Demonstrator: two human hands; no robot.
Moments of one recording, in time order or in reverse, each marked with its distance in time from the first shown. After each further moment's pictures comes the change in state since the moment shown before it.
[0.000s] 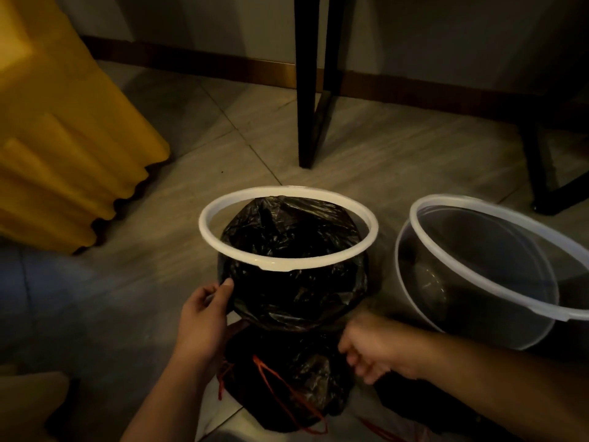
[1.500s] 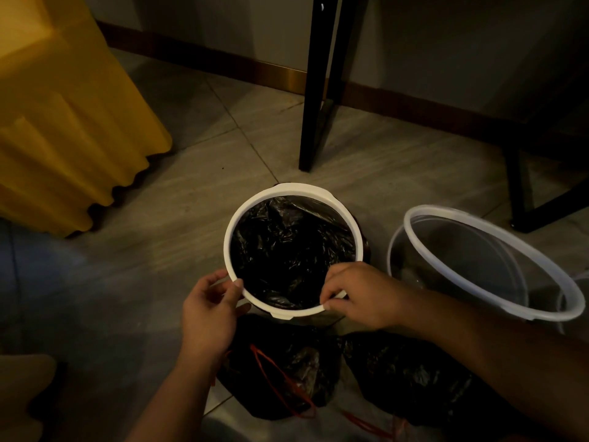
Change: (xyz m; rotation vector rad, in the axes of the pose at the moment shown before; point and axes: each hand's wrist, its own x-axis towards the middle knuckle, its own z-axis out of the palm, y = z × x) left_hand -0.023 -0.002 0.005 -0.007 0.031 0.145; right_hand 0.001 -0.040 -0.044 -0.882 0.255 -0.896
